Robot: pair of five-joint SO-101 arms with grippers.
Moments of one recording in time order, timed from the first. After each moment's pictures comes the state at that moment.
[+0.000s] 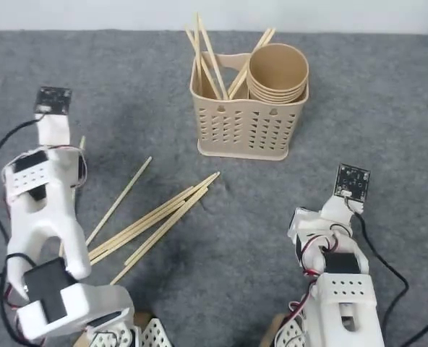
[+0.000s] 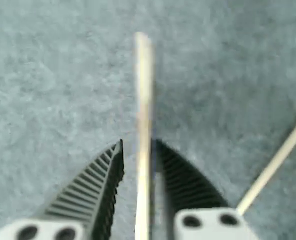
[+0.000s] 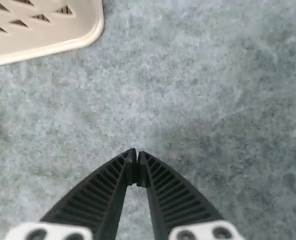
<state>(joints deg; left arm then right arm) -31.4 -4.1 34.5 46.3 -19.4 -4.0 -64.5 89.2 36.2 -16.2</state>
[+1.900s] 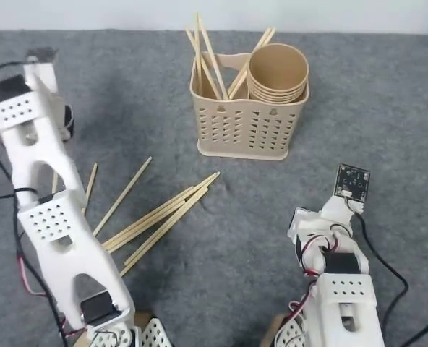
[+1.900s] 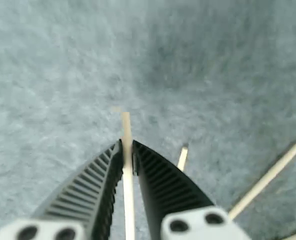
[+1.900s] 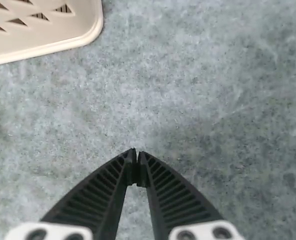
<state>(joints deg) -30.1 49.3 -55.5 98.3 -13.3 -4.0 -64.5 89.2 36.2 -16.2</state>
